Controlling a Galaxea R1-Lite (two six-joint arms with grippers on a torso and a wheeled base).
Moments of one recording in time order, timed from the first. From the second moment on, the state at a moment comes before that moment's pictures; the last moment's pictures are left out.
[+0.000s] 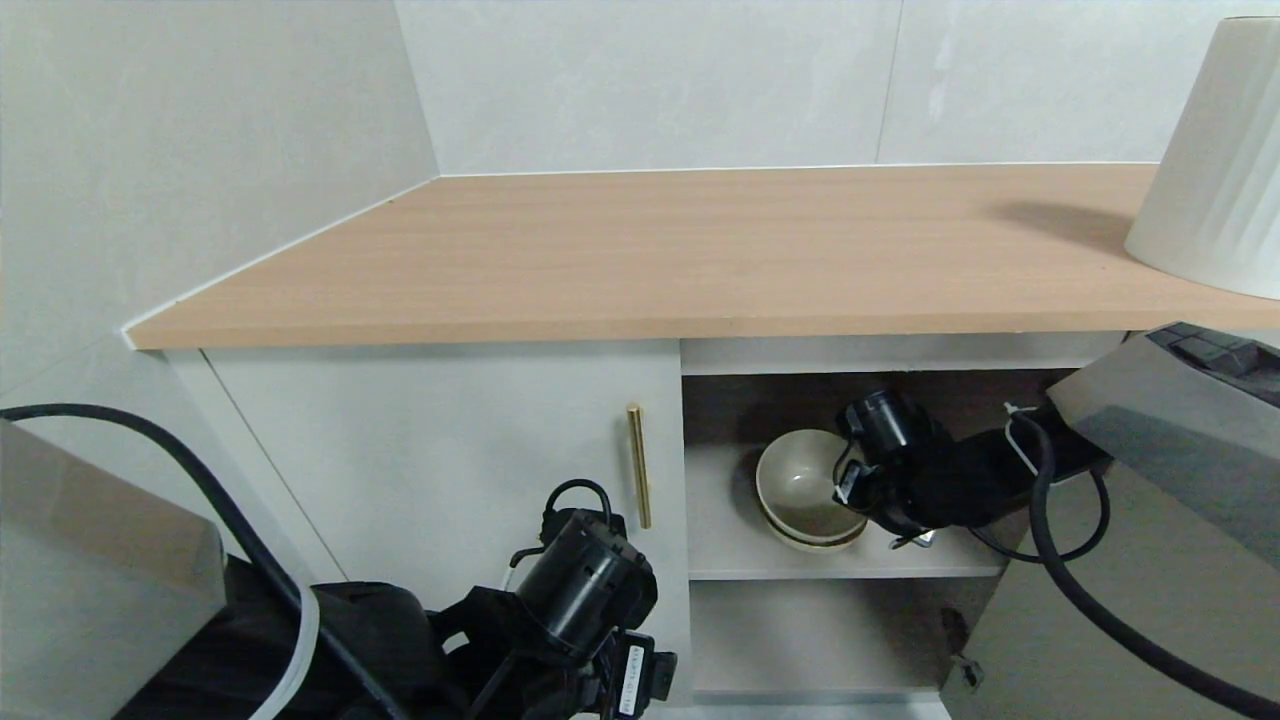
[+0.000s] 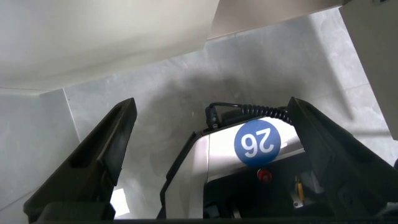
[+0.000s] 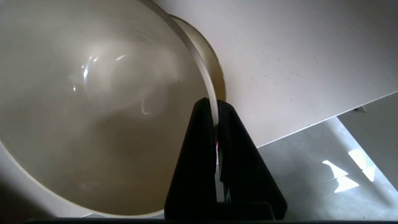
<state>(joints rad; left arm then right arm) -0.81 1.92 -0.72 -0.23 0.28 -0.50 0.42 2.27 -1.26 -0.13 -0.38 0.83</state>
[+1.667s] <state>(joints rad) -0.66 1.49 -0.66 0.02 0.29 -0.49 0.54 1.59 -0.94 0.25 -0.13 0.45</state>
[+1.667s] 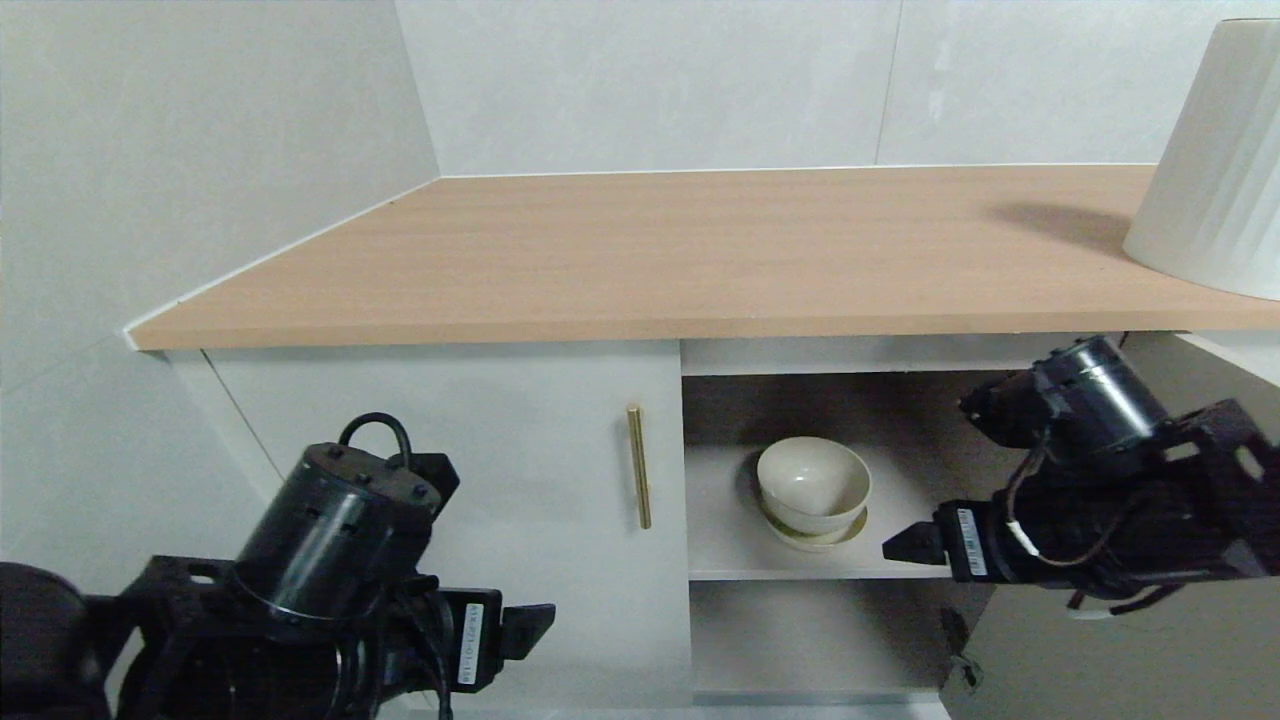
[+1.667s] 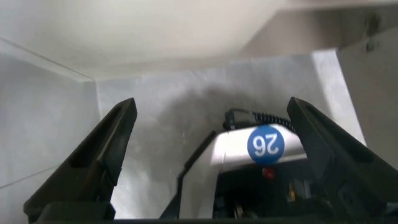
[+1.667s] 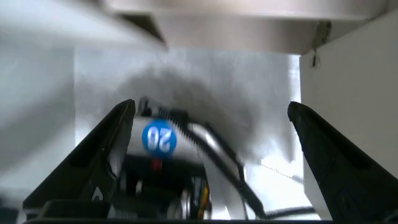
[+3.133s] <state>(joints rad) -0.65 1.45 -0.65 0.03 0.30 -0.47 0.62 1.42 -0.83 0.29 -0.24 0.44</state>
